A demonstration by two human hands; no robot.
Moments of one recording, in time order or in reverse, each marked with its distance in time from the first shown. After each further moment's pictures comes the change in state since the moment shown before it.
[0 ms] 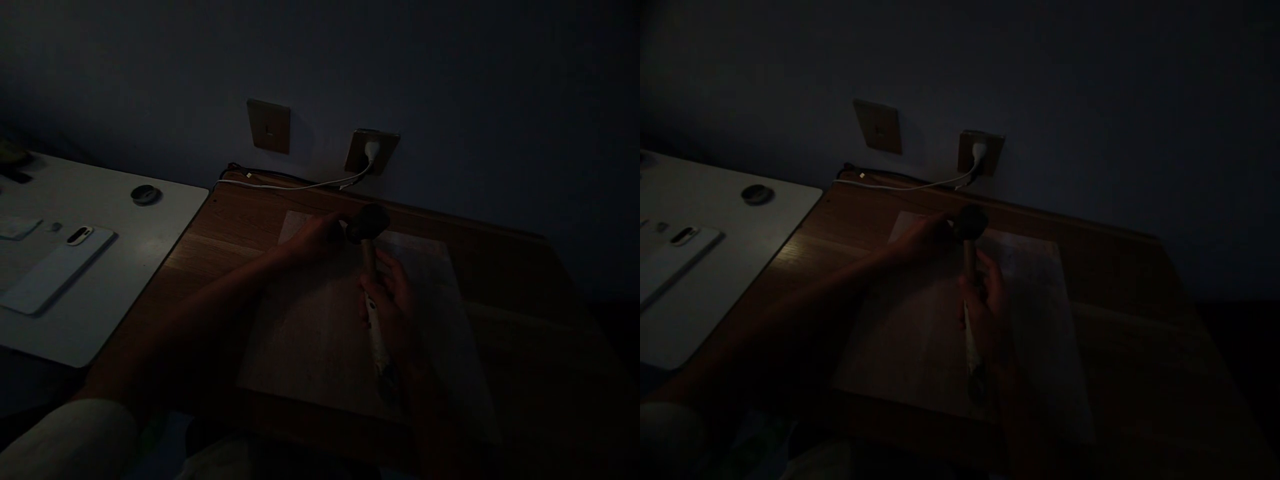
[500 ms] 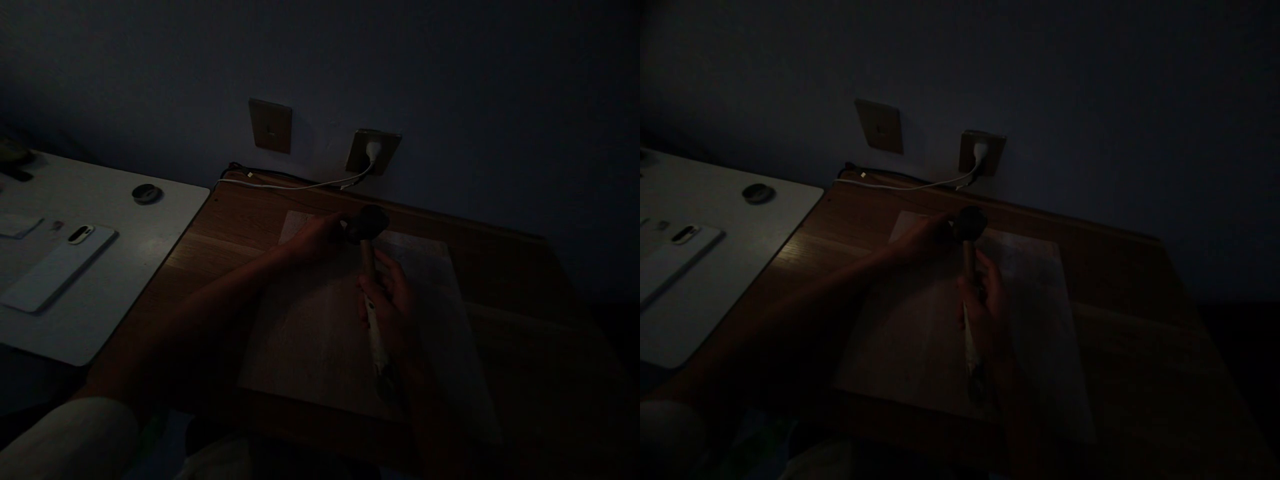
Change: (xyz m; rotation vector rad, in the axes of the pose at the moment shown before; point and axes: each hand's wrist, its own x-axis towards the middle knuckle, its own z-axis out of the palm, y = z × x) left_hand 0.000 0.004 -0.002 0.037 -0.025 -0.044; right_hand 0.000 0.001 0.003 0.034 0.016 -0.014
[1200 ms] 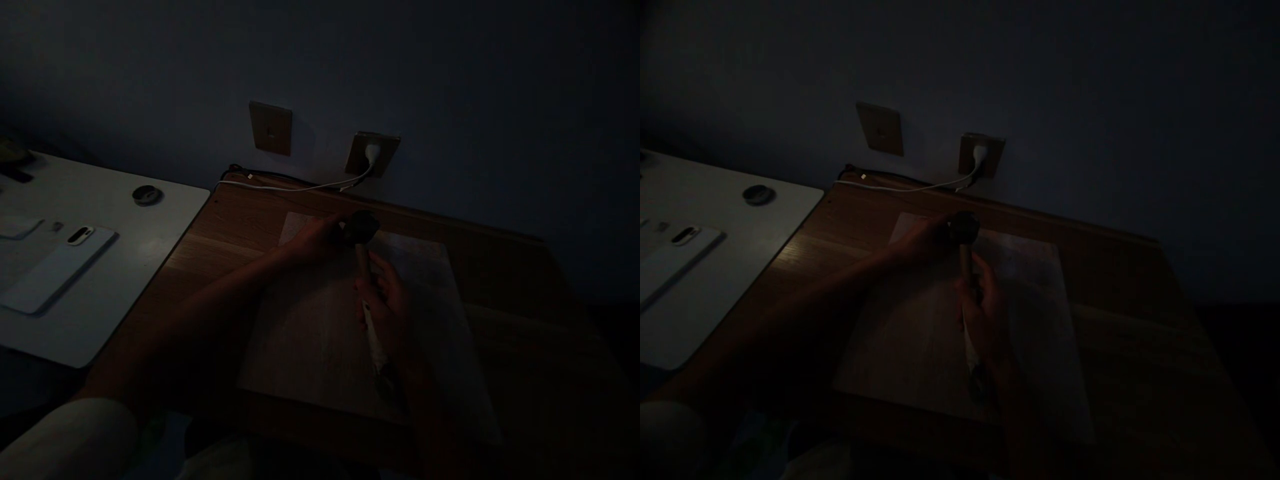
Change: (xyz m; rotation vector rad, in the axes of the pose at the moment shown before) left_hand -0.001 0.000 0.001 0.026 0.026 -0.008; right_hand 0.002 0.007 -0.003 -0.081 -0.031 -0.017
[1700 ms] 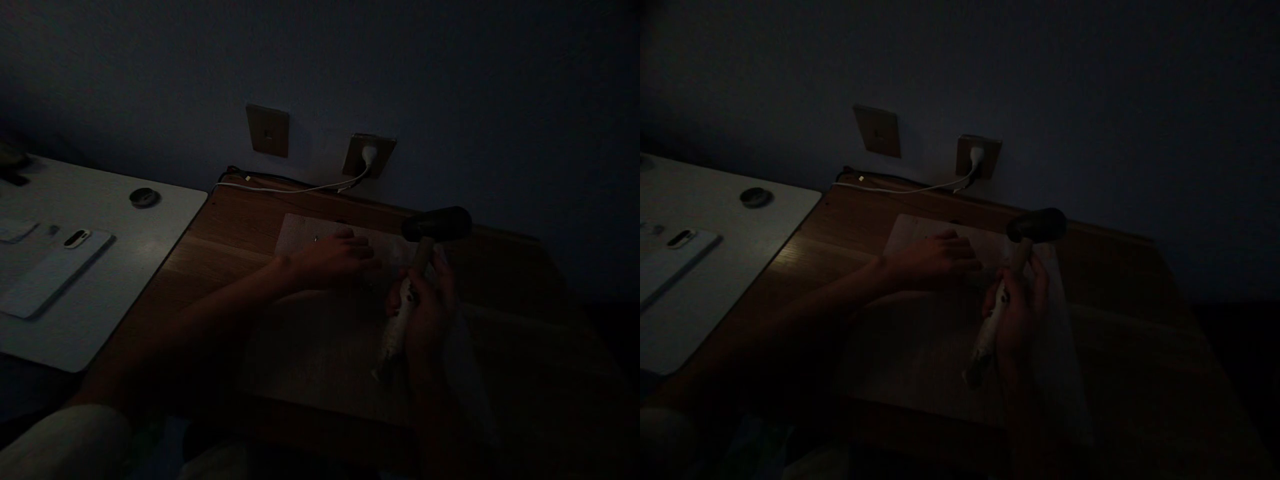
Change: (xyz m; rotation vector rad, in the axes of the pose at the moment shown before) left_hand -0.010 0.062 -0.005 0.566 -0.231 0.591; right_hand 0.008 -0.018 -0.017 0.269 0.399 -0.116
